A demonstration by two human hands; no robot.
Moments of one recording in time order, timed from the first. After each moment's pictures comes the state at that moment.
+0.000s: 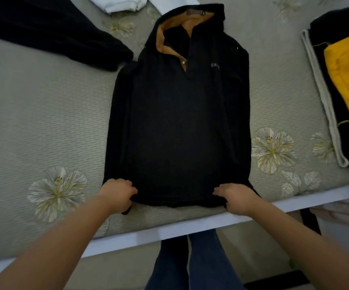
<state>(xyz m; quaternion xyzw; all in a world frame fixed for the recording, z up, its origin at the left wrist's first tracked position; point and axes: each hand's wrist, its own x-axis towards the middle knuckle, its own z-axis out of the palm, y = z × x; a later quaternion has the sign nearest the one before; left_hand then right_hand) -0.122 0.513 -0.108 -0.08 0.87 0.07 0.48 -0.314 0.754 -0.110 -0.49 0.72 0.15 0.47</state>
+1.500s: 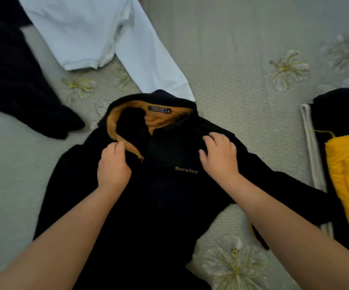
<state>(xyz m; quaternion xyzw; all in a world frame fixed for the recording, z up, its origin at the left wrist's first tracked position) -0.439 0.459 -0.135 -0.50 0.84 0.18 0.07 -0.625 0.604 -0.151 -0.41 0.89 -0.08 0.19</state>
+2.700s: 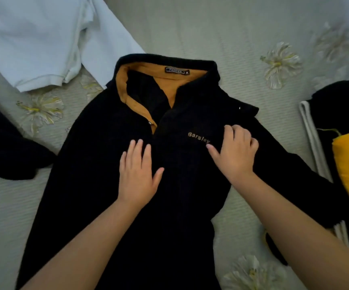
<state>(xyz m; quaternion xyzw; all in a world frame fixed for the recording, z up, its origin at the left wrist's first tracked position) -0.499 0.448 -0.174 -0.30 0.93 0.17 0.08 -0.666 0.578 -0.170 -0.26 0.96 -0.02 0.11</state>
